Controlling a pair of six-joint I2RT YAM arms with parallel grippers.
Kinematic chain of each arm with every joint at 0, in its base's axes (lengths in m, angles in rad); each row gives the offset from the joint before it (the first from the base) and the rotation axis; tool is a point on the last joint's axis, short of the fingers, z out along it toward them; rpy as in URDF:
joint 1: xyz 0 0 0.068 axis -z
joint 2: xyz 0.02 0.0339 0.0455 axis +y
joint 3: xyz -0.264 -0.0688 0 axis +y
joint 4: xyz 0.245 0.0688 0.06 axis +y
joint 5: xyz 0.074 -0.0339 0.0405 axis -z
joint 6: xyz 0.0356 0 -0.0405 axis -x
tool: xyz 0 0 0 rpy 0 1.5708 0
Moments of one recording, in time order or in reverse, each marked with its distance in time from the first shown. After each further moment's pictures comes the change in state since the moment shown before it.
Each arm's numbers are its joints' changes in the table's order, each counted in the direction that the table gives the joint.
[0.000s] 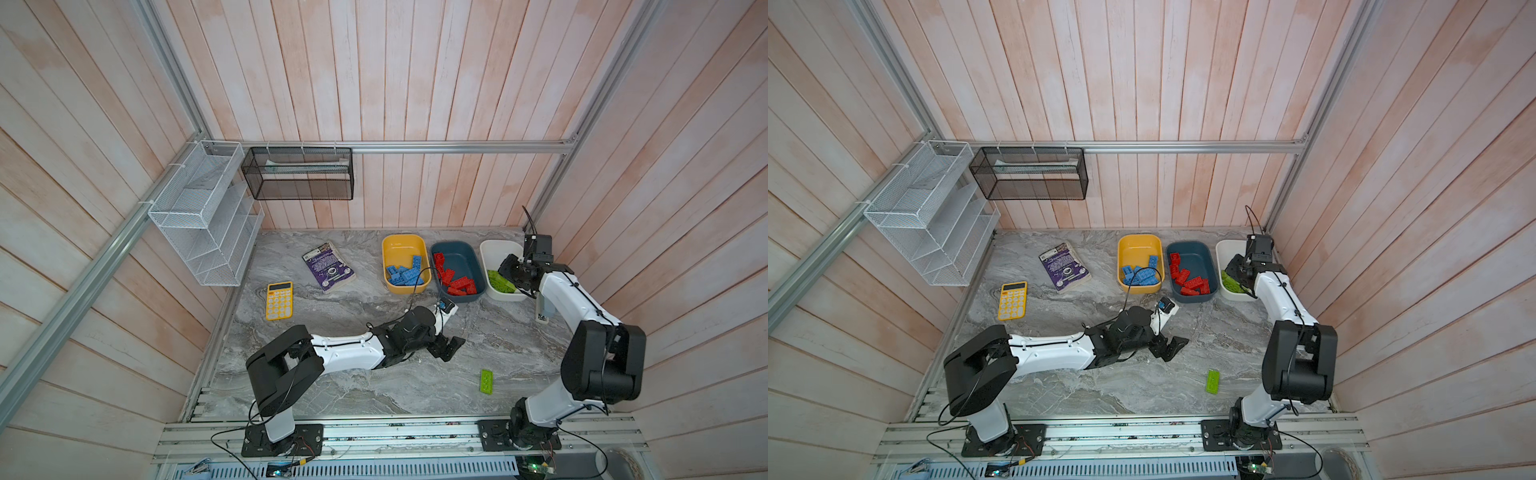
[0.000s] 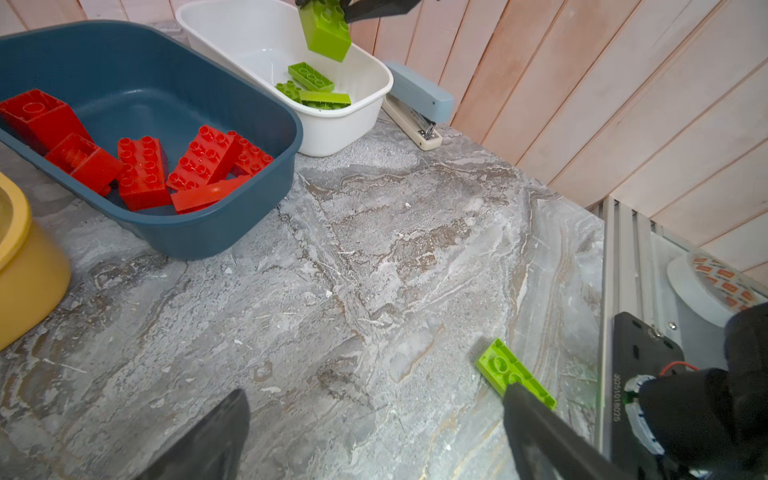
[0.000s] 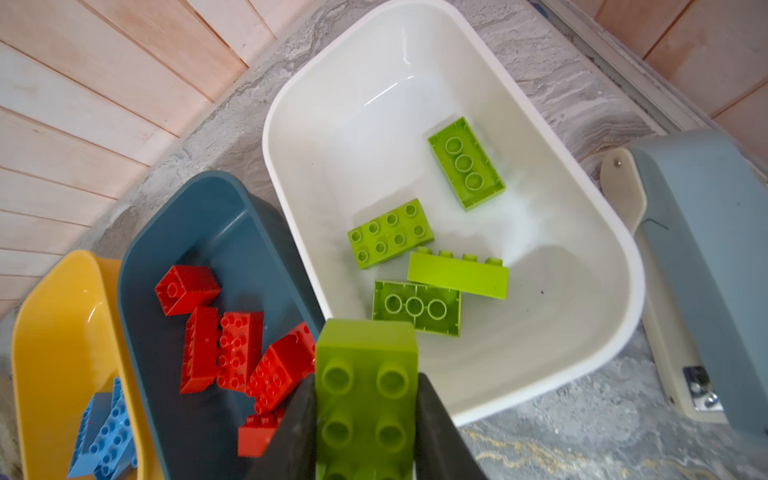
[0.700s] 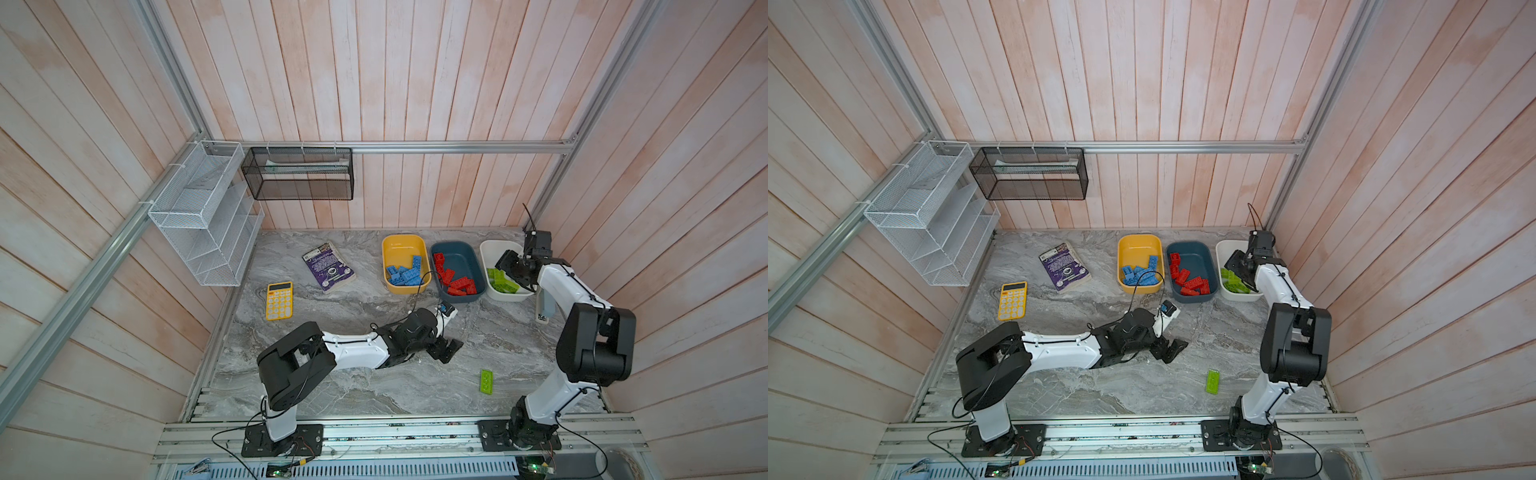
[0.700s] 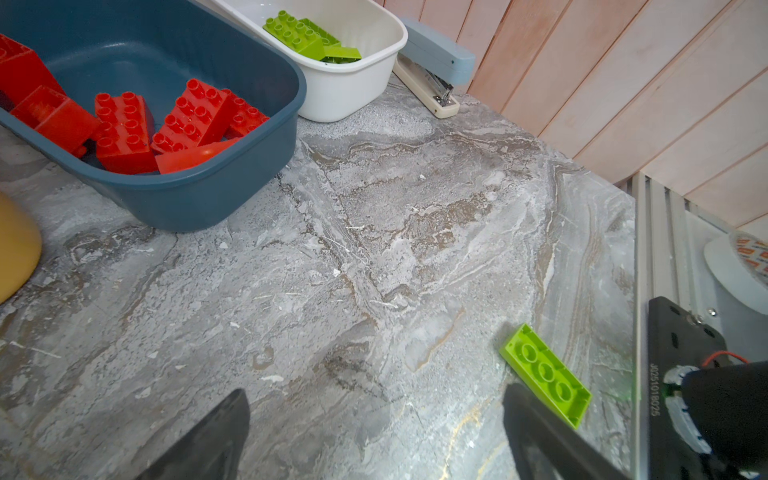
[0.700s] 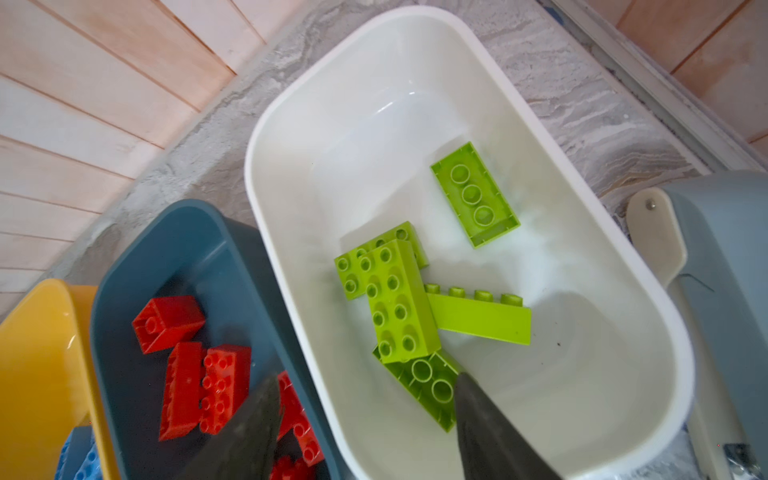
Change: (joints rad) left arm -0.007 0.055 -0.005 -0.008 0.005 -0.005; right arm 0.023 0.048 -0.030 -0.028 -0.052 0.039
